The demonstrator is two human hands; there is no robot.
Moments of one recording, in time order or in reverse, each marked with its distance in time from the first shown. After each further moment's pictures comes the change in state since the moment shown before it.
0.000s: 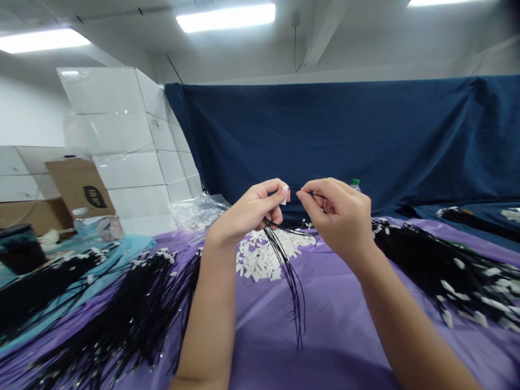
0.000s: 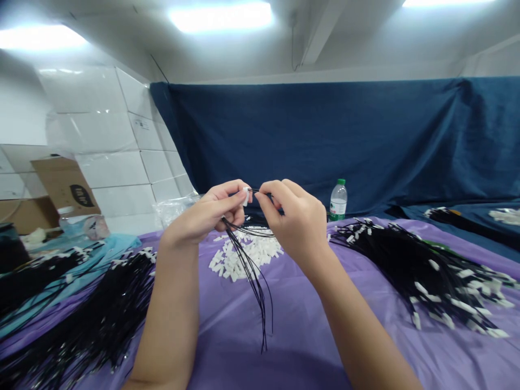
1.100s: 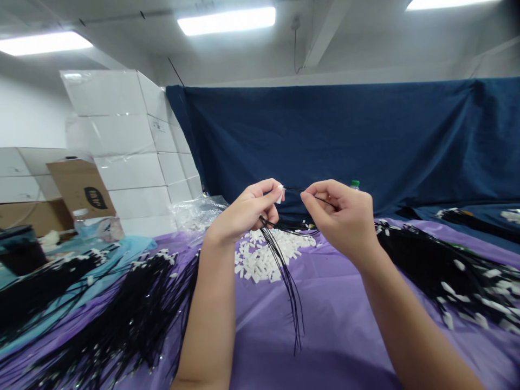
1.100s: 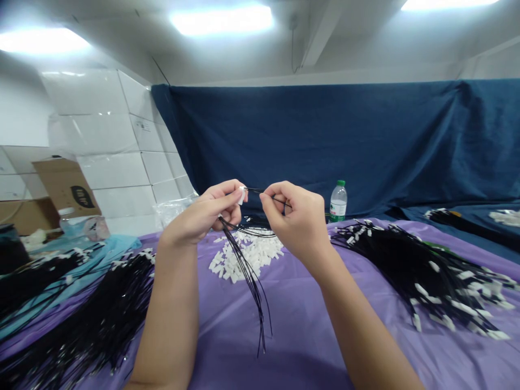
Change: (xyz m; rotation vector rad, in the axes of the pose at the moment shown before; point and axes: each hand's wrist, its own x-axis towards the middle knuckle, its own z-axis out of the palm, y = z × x) left_hand 0.000 -0.002 -0.004 -0.014 0.064 -0.005; right_hand 0.001 0.001 -0.005 0.235 -0.083 0.218
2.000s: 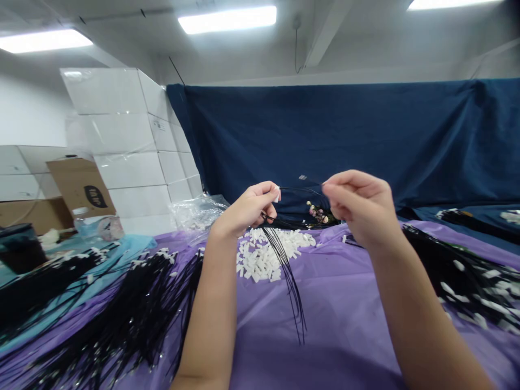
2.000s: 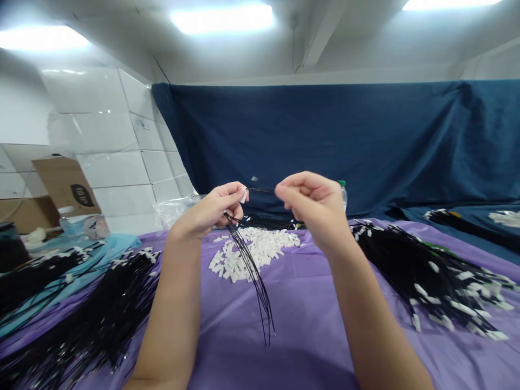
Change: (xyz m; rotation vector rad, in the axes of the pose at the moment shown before) left_hand 0.012 -0.012 -0.006 -0.014 0.030 -0.095; right_hand 0.011 0.011 -0.018 0.638 -0.088 0.323
